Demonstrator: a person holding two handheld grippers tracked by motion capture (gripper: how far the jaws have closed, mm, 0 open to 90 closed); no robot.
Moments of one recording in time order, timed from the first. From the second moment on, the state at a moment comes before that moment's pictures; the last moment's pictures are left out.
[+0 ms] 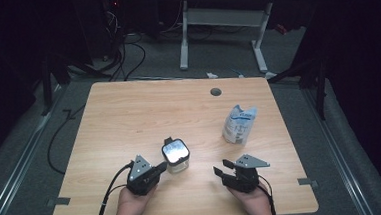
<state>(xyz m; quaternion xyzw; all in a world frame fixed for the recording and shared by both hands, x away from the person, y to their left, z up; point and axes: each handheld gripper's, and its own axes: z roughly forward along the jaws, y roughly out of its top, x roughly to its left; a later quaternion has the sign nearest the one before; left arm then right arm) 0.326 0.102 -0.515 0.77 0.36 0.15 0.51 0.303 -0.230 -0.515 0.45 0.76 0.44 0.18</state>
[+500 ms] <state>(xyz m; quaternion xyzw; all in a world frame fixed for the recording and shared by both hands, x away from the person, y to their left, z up) 0.323 0.080 -0.516 0.78 0.33 0.15 0.50 0.303 -0.231 -0.515 0.44 0.76 0.44 0.18</state>
